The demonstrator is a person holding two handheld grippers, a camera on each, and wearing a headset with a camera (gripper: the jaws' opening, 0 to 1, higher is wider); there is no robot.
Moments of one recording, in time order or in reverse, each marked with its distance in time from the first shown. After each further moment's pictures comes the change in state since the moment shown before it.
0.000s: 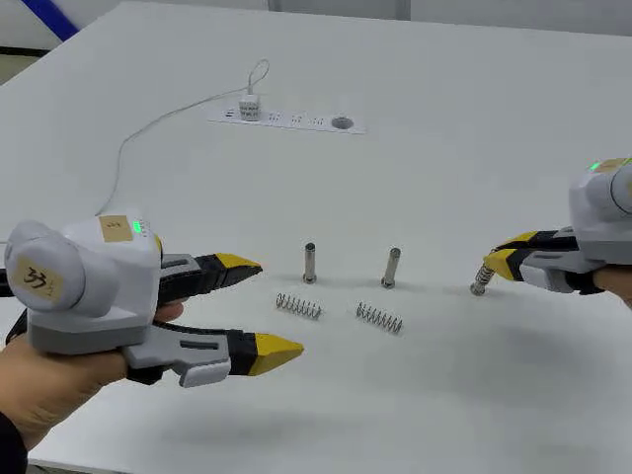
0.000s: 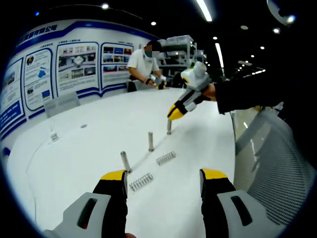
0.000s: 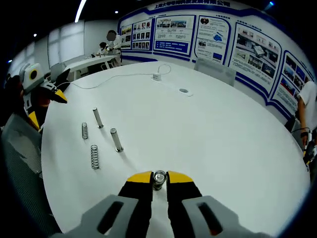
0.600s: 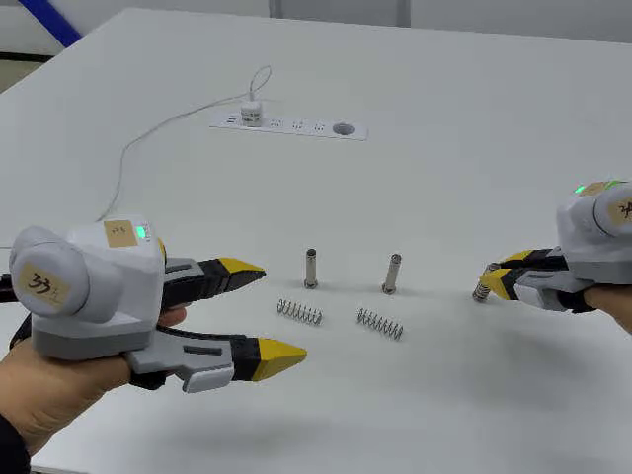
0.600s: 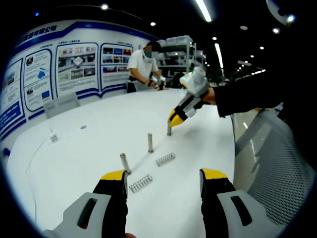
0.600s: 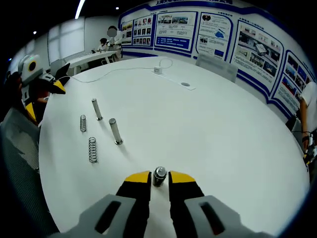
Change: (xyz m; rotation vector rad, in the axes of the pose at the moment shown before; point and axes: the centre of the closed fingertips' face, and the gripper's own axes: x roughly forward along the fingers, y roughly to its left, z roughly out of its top) left arm 0.000 -0.002 0.003 0.003 -0.006 -0.003; right arm 0.004 0.005 -0.013 -0.009 0.033 0.002
